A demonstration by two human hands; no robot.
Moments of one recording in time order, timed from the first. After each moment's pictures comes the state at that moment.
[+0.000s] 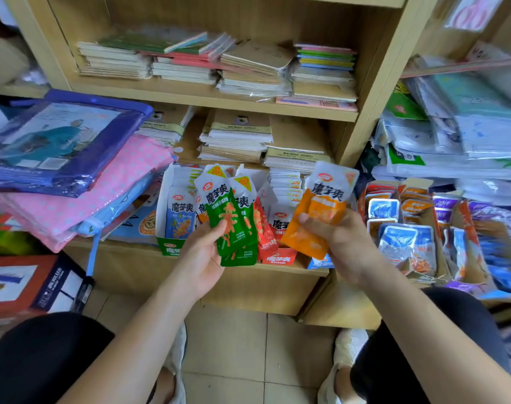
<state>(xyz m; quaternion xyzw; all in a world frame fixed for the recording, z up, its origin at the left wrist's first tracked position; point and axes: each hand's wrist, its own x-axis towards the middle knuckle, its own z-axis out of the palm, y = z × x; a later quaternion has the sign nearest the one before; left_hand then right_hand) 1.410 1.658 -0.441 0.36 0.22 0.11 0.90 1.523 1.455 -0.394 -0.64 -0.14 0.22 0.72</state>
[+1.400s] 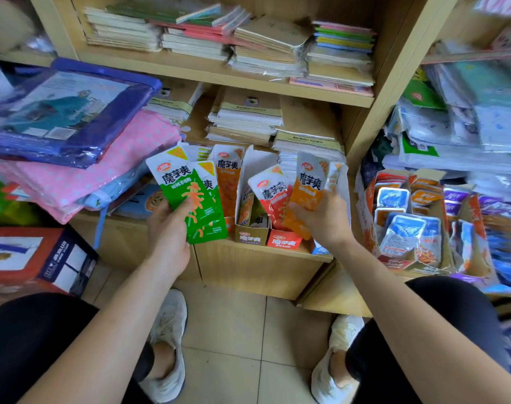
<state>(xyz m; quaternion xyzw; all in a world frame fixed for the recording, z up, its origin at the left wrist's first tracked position) 1.393 1.696 -0.454 0.43 0.35 0.33 0.77 1.545 1.489 -0.427 -0.88 -0.23 0.03 0.41</state>
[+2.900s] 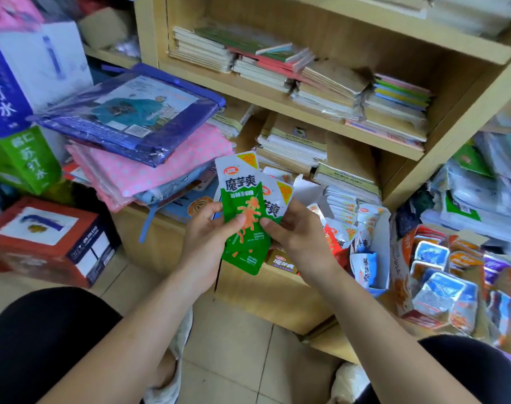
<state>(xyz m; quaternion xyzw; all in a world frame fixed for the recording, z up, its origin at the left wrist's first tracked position) 1.357 1.701 -0.435 0.46 0.25 0.33 0.79 1.462 1.585 -0.399 -0.67 -0.33 0.25 0.62</state>
